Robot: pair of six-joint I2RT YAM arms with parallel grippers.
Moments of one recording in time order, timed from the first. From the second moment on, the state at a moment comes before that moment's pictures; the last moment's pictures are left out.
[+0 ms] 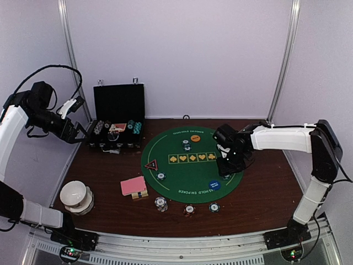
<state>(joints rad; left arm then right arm) 0.06 1.24 1.48 -1.31 0.53 0.47 0.69 1.73 1.21 -0.79 0.12 0.45</state>
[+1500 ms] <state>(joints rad) 0.06 1.25 1.48 -1.31 0.53 0.48 1.16 1.99 1.75 -0.84 0.08 0.29</state>
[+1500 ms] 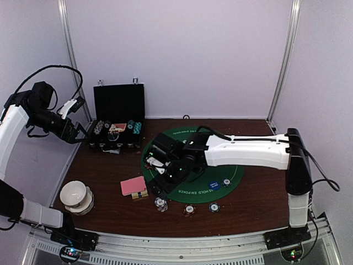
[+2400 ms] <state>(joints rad) 0.06 1.24 1.48 -1.31 0.54 0.49 1.19 2.25 1.93 -0.90 -0.02 0.21</state>
